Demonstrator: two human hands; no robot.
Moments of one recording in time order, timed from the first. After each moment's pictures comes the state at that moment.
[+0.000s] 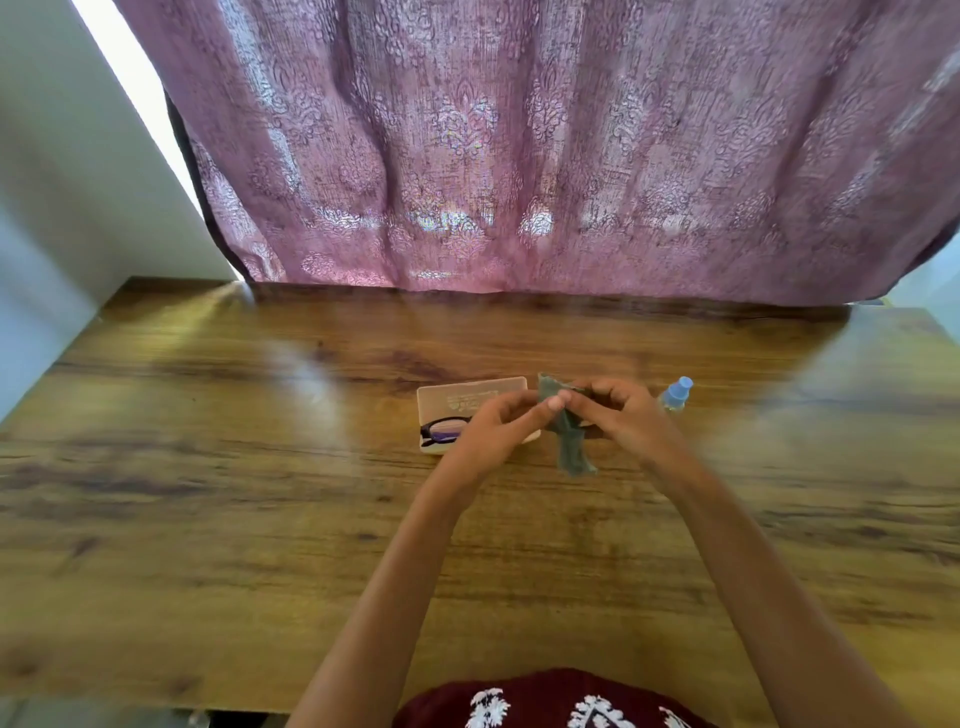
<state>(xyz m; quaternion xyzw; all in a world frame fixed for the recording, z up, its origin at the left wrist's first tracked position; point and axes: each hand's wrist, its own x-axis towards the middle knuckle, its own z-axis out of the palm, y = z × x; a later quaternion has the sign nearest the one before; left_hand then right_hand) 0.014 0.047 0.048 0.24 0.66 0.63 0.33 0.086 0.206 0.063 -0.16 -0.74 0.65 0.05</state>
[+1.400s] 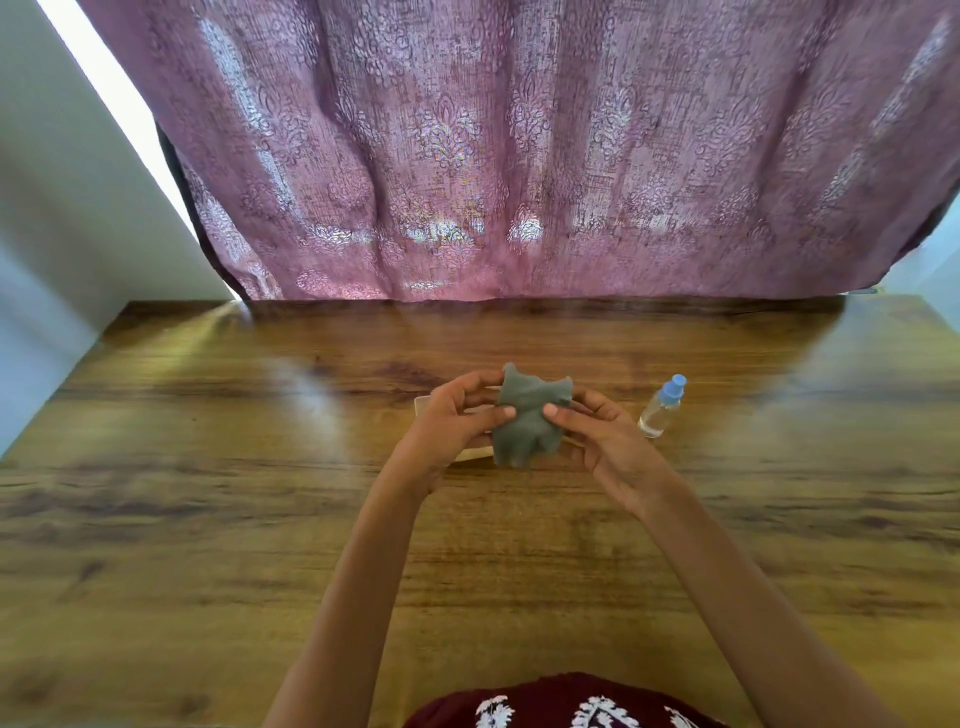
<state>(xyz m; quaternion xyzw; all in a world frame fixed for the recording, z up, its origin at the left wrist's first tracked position) -0.005 0.021 0.072 0.19 0.65 0.66 0.32 0.092 0.183 0.055 -0.18 -0.50 0.85 0.04</state>
